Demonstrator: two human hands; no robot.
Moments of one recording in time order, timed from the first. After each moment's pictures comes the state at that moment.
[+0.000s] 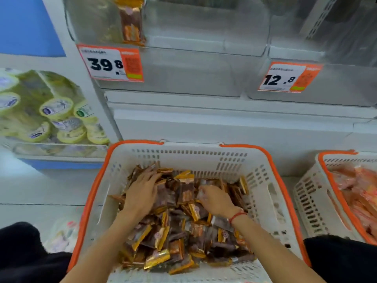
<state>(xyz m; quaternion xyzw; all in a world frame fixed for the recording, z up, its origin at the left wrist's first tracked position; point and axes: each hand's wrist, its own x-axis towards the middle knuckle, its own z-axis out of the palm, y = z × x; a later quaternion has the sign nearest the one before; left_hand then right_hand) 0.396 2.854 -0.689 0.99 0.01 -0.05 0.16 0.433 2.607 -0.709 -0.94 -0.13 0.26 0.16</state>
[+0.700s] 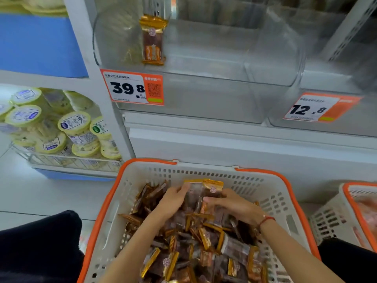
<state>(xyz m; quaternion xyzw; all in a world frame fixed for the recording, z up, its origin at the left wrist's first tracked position) 0.436 2.811 -0.634 0.77 0.16 -0.22 0.58 0.476 2.615 -0.634 -0.73 -0.02 0.40 0.55</state>
